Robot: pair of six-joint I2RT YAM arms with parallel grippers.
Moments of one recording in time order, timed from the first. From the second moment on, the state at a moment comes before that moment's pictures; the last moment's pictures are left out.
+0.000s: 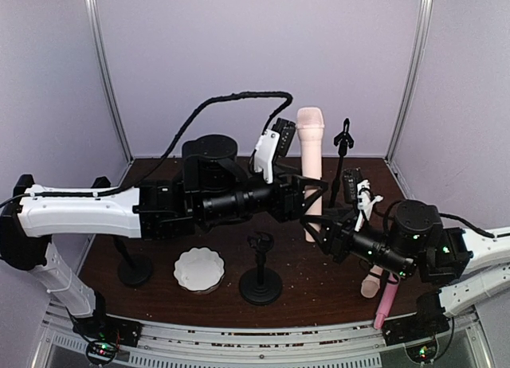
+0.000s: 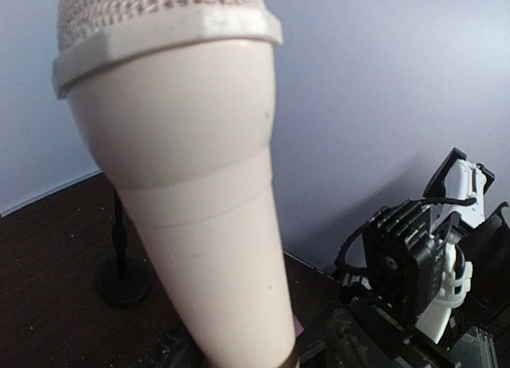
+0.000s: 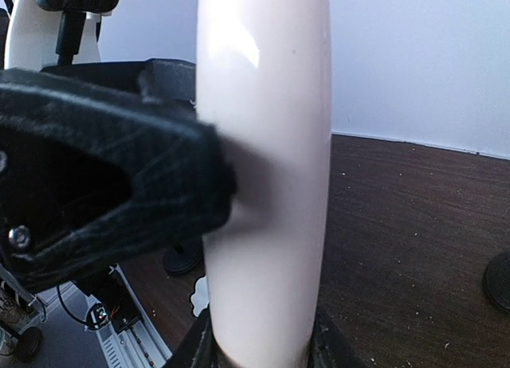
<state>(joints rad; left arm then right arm) -1.29 1.57 1.35 0.16 -0.11 -0.33 1.37 0.92 0.69 0.10 0.51 0.41</state>
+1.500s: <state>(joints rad) -1.20 1.35 1.31 -0.64 0.40 0.22 1.37 1.06 1.11 -0.46 0.15 0.18</state>
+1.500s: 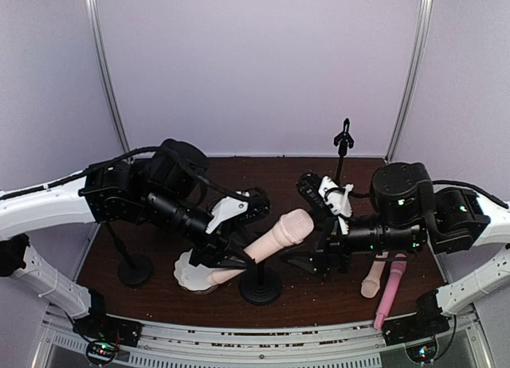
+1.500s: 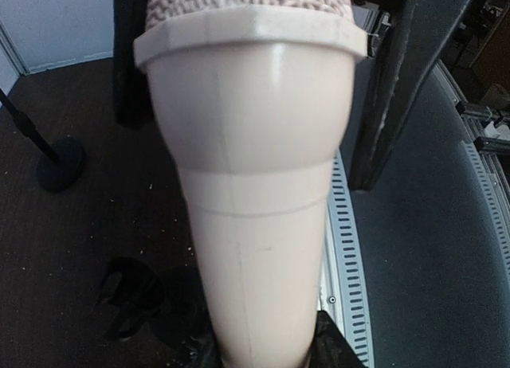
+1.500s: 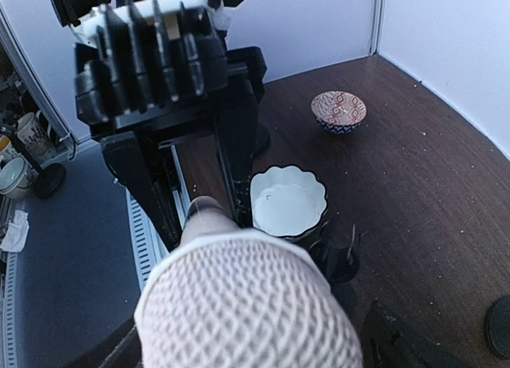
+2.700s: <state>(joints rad) -1.21 1.35 1.31 -0.73 0.43 0.29 1.34 1.16 1.14 -0.39 -0.04 0.22</state>
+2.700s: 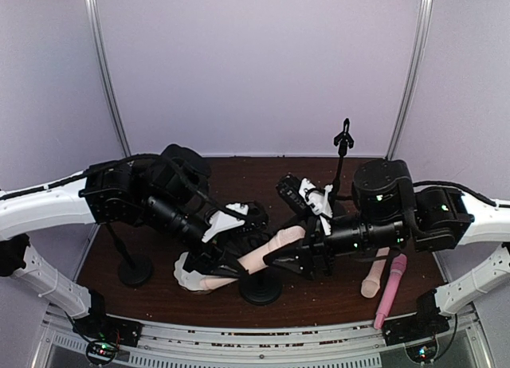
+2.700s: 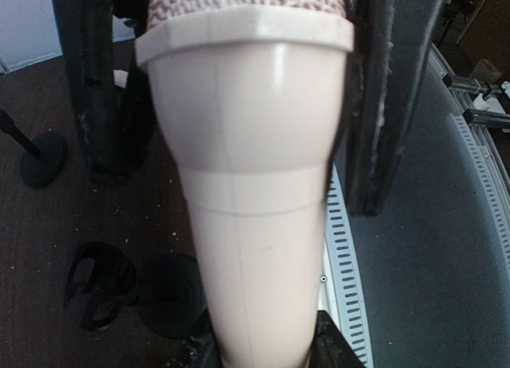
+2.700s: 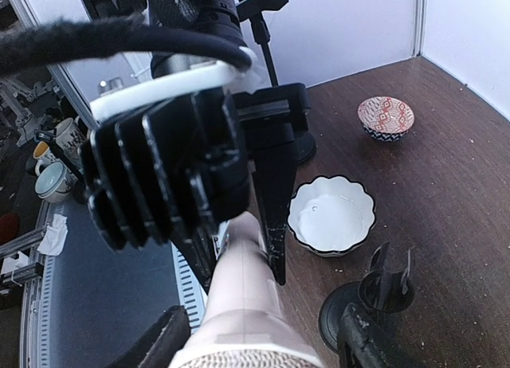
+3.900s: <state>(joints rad) -1.24 1.19 0.91 -0.14 -0.26 -0.02 1.23 0.78 1.13 -0.59 0.31 0.20</state>
